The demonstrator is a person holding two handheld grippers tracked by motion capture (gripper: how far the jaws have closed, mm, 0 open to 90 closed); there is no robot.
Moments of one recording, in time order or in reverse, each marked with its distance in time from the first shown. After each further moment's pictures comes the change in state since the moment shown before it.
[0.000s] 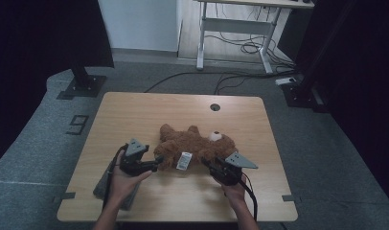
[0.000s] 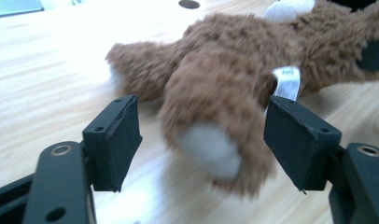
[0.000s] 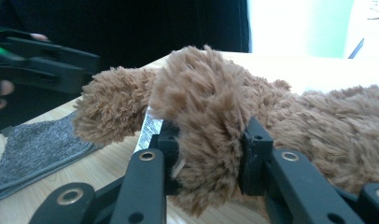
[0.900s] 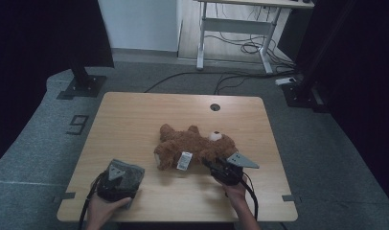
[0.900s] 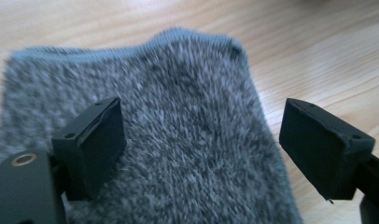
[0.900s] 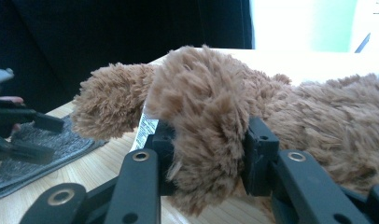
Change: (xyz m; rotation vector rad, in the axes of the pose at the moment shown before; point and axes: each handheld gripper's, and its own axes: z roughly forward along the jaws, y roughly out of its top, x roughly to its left) left arm 0.029 -0.099 -0.010 0.255 0.167 -0.049; right arm -0.006 -0.004 -0.001 0.003 0.012 0.022
